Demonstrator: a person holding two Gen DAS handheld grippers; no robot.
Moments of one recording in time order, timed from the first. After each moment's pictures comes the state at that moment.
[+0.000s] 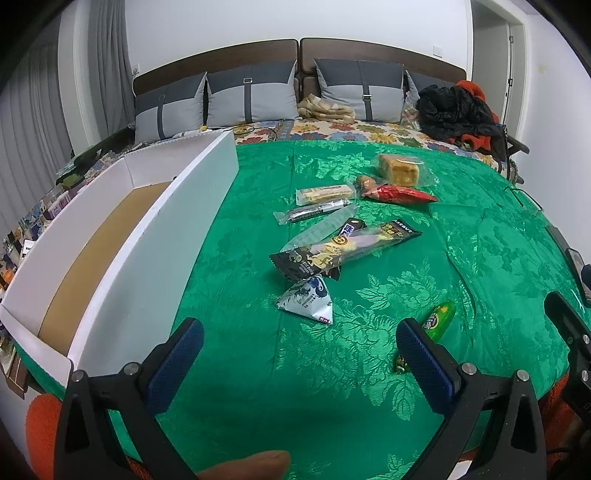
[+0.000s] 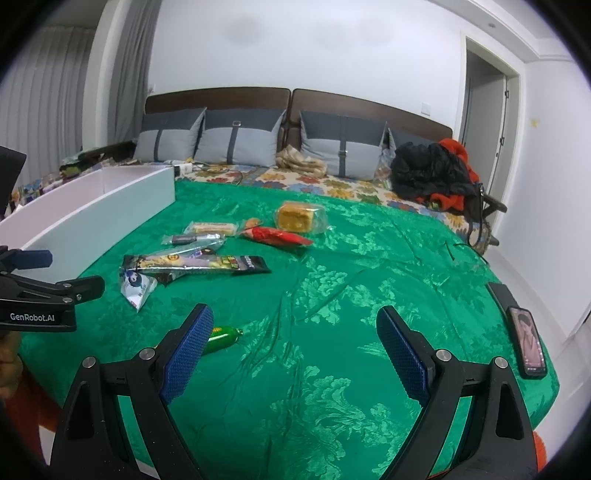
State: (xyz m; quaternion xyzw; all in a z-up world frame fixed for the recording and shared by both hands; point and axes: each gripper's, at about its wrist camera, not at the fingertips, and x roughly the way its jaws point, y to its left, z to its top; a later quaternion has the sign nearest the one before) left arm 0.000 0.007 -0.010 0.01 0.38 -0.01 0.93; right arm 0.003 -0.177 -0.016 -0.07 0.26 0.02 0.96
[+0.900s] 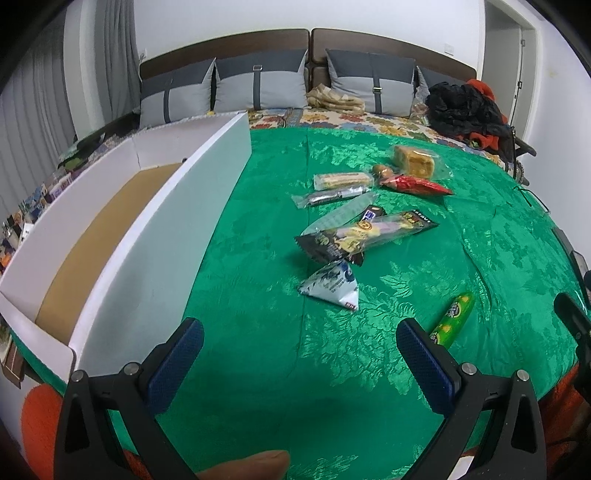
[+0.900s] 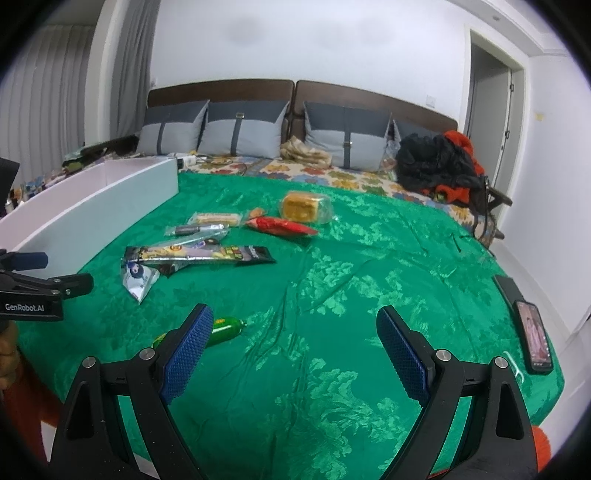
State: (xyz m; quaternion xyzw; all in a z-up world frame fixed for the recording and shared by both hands) left arm 0.003 0.034 -0.025 -0.01 0.40 0.00 0.92; right arm 0.009 -0.177 -0.029 -0.06 0.28 0.03 0.96
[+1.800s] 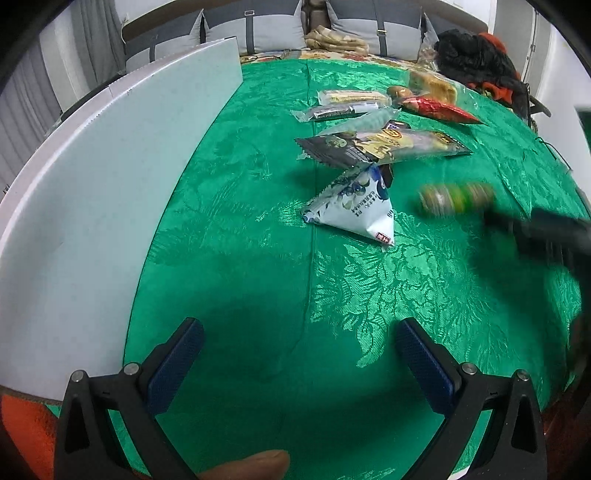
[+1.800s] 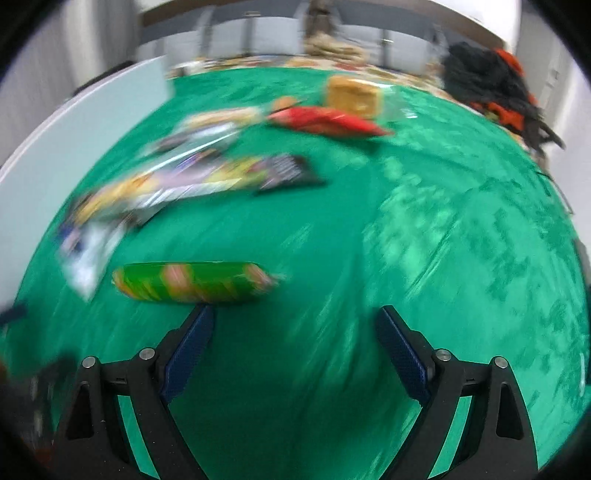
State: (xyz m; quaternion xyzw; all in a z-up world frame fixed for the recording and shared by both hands) left arm 0.034 0.035 -0.094 0.01 0.50 0.00 0.87; right arm 0.145 -0.147 -0.103 -0.04 0.47 0.05 0.88
